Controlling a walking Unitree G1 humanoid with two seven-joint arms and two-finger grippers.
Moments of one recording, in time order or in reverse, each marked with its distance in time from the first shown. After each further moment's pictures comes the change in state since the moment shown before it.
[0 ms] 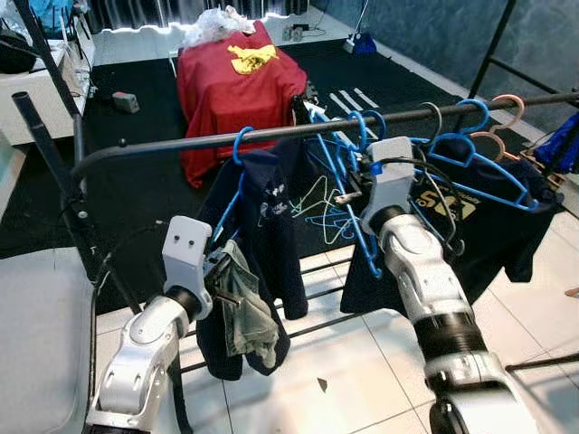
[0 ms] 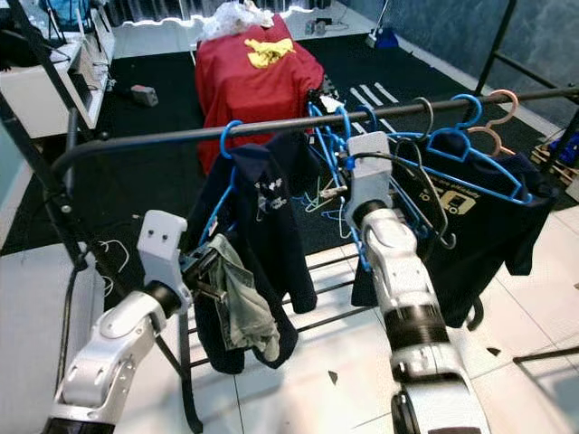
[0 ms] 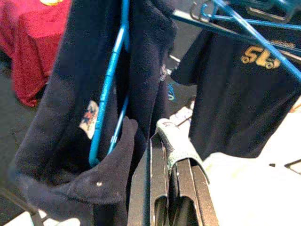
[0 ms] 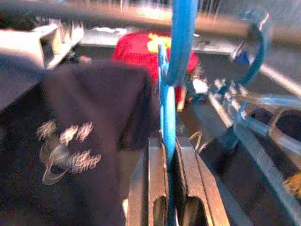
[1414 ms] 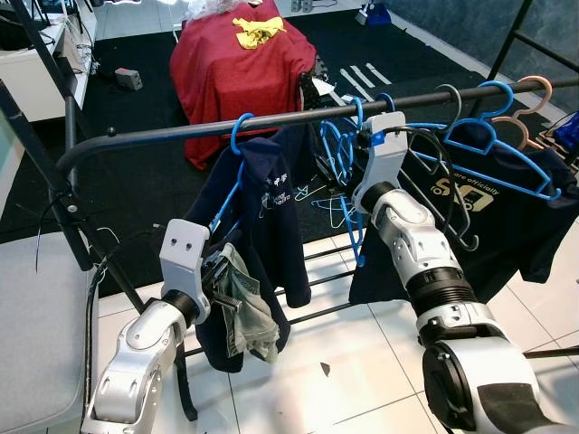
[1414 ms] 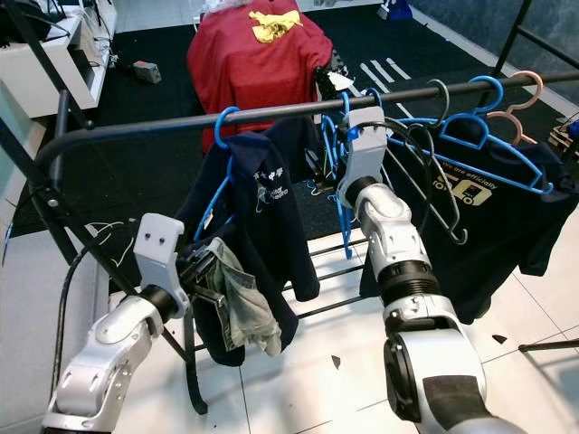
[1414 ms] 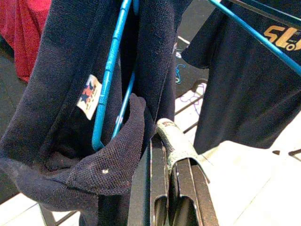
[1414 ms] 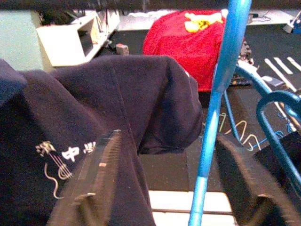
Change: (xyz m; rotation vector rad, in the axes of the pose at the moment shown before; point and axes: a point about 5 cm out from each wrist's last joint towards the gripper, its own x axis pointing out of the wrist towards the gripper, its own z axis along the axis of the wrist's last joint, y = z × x) left arm -0.006 -0.001 0.002 0.004 0.011 0.007; right arm 0.050 -0.018 0.030 0.090 -0.018 0.120
